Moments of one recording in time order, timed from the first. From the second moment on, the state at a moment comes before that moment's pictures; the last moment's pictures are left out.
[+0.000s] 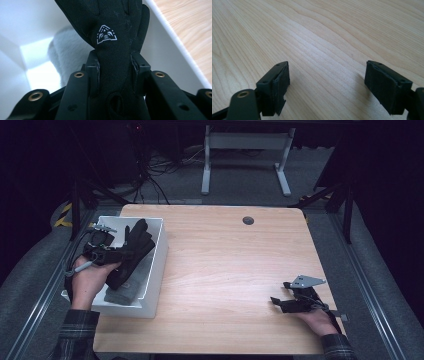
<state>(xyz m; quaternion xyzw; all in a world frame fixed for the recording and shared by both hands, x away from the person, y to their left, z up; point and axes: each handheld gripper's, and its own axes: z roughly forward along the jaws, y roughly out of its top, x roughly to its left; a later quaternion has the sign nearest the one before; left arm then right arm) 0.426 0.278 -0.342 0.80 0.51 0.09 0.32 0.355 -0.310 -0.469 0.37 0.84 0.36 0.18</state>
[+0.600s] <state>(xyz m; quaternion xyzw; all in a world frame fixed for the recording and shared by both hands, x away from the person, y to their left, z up) 0.442 0.283 -0.378 0.78 0.55 0.13 0.25 0.355 -0.310 -0.469 0.37 0.84 0.36 0.18</state>
